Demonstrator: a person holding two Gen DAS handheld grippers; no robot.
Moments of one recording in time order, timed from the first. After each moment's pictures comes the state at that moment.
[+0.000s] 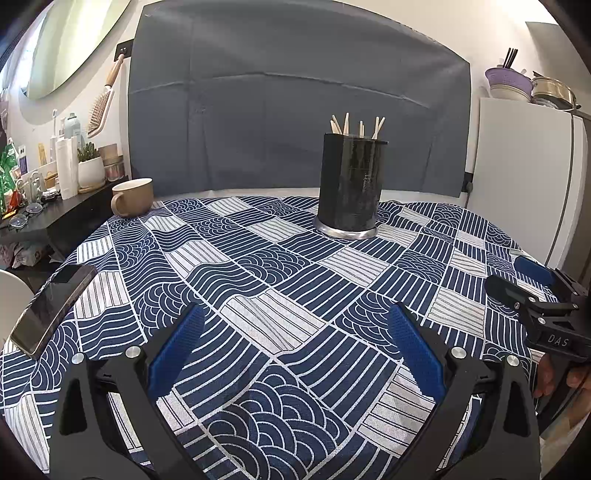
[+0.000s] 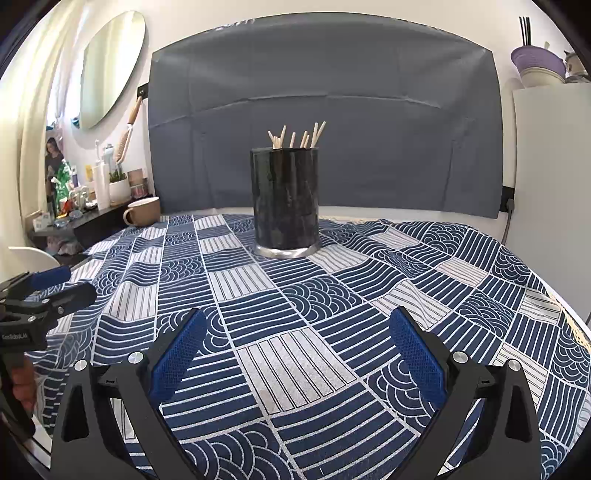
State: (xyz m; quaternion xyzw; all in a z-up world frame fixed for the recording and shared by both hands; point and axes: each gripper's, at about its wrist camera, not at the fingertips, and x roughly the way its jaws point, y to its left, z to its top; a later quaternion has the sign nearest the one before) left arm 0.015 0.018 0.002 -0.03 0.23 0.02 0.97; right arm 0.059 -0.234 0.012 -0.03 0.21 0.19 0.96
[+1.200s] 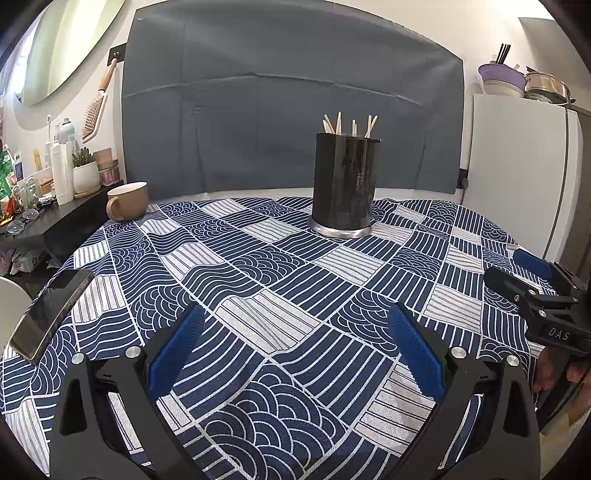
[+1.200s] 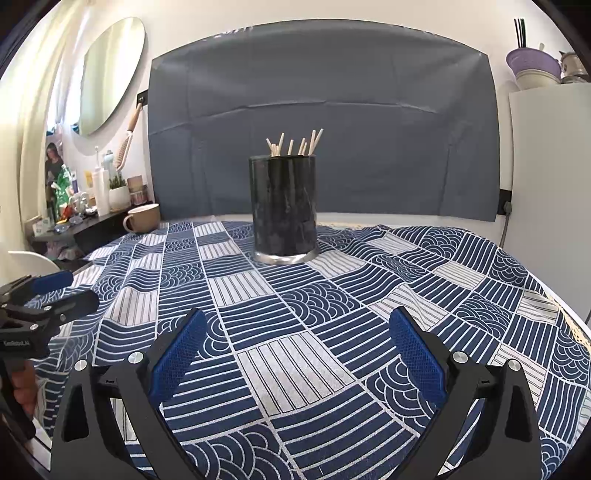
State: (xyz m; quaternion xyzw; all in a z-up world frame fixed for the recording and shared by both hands) left arm 0.014 0.013 0.001 -0.02 0.23 0.01 0.97; right arm 0.054 -0.236 0.014 -0.02 0.20 0.19 0.96
